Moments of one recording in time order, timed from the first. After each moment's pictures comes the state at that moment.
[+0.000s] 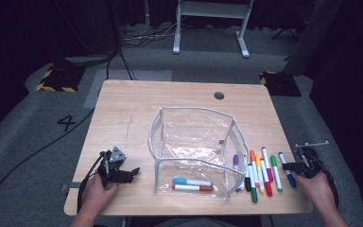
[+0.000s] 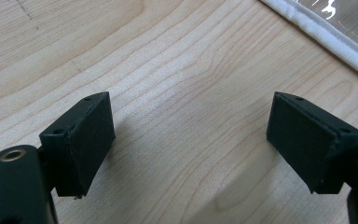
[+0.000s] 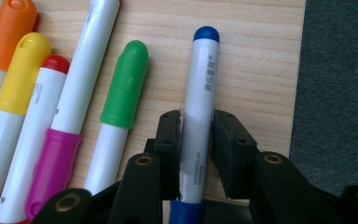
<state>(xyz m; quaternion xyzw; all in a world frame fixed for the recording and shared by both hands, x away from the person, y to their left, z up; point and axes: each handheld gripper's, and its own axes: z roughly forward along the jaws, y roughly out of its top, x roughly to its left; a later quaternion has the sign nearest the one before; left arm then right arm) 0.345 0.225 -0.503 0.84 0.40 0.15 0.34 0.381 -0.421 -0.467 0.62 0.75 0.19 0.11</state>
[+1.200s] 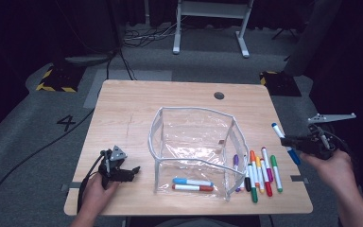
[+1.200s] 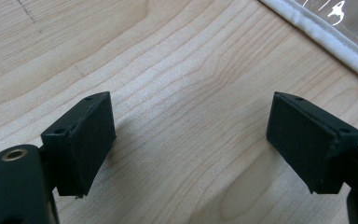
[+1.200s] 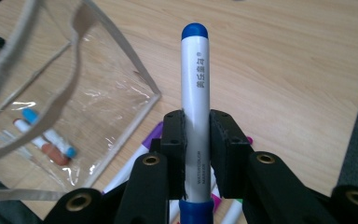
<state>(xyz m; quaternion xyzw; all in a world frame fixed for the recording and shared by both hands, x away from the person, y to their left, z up) 0.348 0.224 -0.503 0.84 0.41 0.15 0.33 0.365 -0.365 -0.309 0.46 0.81 0.35 0.11</state>
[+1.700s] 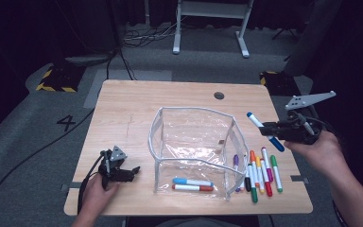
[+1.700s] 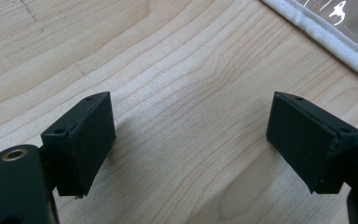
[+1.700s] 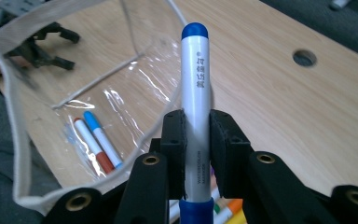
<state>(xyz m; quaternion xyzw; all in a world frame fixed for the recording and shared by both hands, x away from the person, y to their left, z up) 0.347 0.223 -0.504 0.83 0.41 0.15 0.34 0.369 -0.286 -0.252 0.32 0.87 0.36 0.11</state>
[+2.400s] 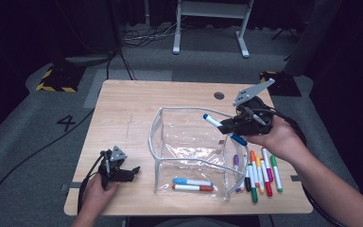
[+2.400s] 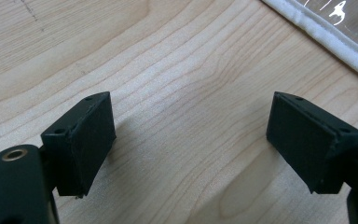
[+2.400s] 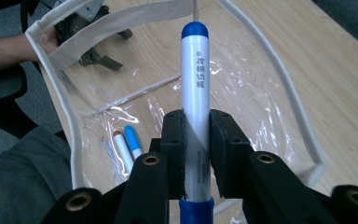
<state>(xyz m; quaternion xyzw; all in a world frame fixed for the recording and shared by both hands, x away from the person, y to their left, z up) 0.347 0.223 -0.504 0.83 0.41 0.15 0.34 0.387 -0.177 -0.247 0.23 0.92 0.32 0.07</state>
